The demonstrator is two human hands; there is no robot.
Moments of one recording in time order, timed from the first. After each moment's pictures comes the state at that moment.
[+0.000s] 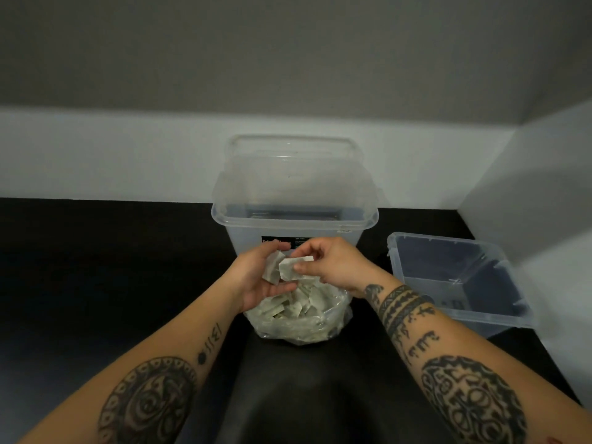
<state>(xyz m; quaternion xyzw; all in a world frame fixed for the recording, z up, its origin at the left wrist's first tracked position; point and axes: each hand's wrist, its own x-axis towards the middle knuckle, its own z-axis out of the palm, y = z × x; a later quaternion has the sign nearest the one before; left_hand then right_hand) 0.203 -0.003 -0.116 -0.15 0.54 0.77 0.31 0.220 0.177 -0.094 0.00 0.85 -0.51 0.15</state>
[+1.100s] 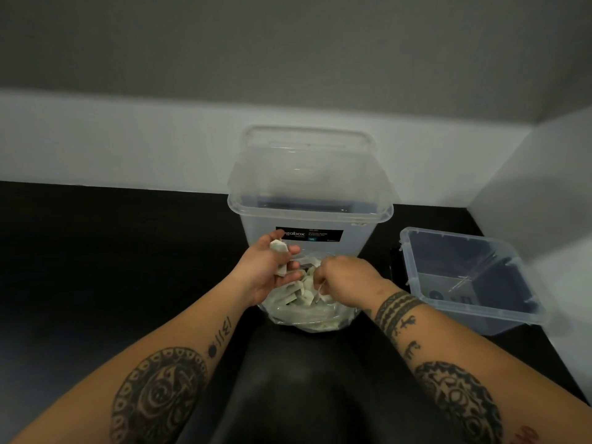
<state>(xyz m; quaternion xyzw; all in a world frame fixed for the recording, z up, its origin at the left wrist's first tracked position) 0.207 -0.017 -0.132 -0.13 0.55 0.78 0.25 0.226 0.172 -0.131 -0.15 0.97 -0.03 0.17</state>
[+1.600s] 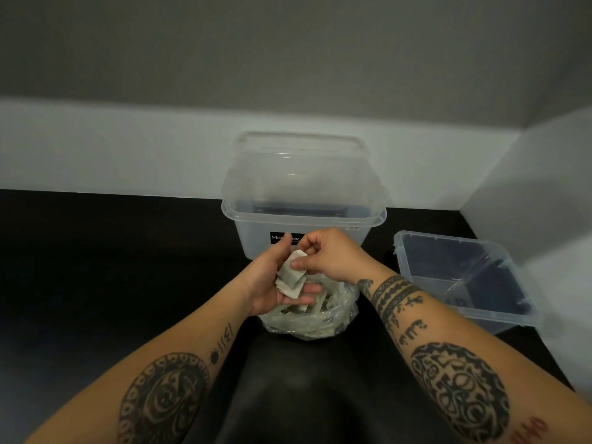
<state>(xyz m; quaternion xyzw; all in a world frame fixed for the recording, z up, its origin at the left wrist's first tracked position) 0.217 -0.008 -0.119 -0.09 0.51 0.76 0.40 0.211 0.158 -0.090 -0.04 0.89 -0.44 0.14</state>
